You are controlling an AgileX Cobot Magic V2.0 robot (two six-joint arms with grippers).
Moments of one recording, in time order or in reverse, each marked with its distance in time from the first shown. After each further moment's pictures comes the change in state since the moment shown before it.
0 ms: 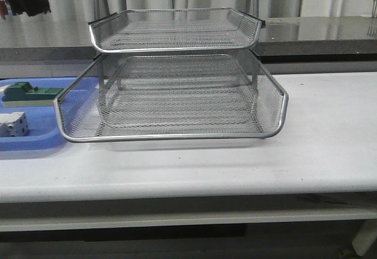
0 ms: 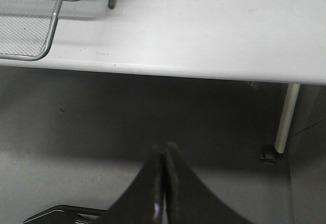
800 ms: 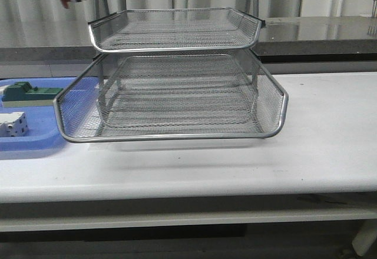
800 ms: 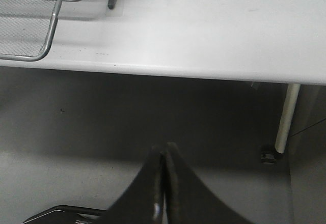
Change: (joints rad) left arm -0.319 -0.318 0.387 -0.211 0.006 -0.008; right arm 0.000 0.000 0.000 0.000 0.000 0.003
